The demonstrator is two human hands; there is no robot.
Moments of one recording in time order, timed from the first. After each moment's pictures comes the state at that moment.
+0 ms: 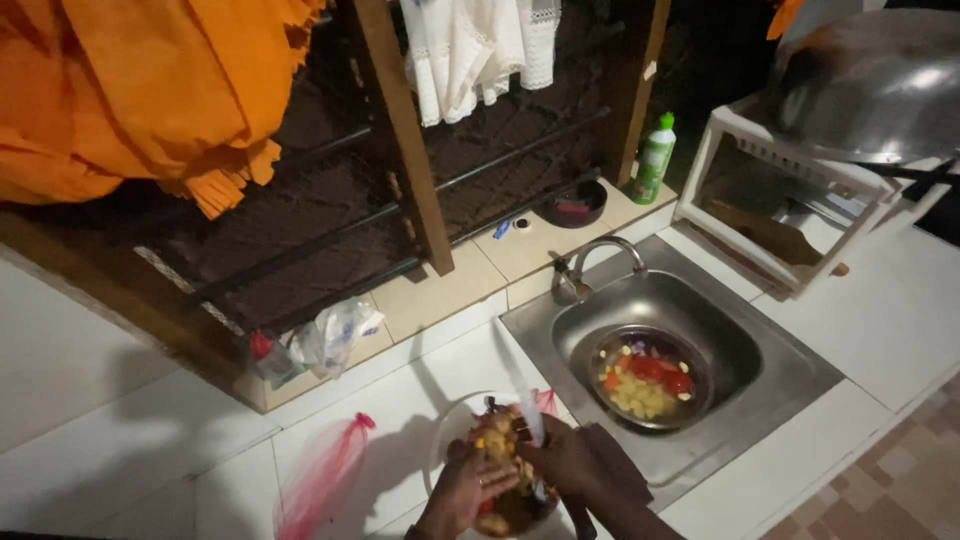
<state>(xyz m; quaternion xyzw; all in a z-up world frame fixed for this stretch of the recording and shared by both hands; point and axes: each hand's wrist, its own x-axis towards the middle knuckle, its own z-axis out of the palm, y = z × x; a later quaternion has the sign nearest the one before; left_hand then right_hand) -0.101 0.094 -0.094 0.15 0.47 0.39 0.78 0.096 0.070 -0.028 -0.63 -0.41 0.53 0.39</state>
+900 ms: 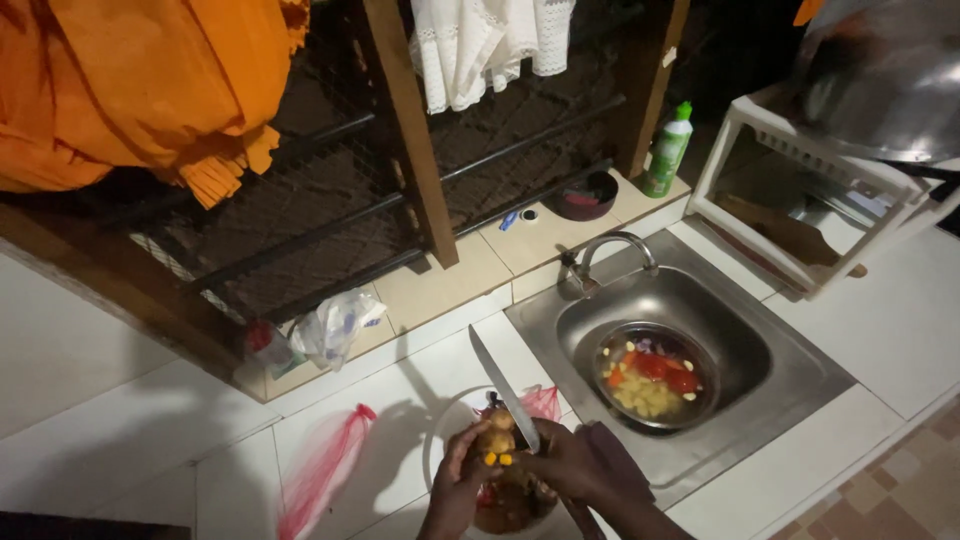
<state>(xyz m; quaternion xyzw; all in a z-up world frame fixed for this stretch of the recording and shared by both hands) -0.100 0.062 -0.043 0.50 0.50 0.43 0.56 0.102 0.056 0.048 -0.60 -0.43 0.62 0.27</state>
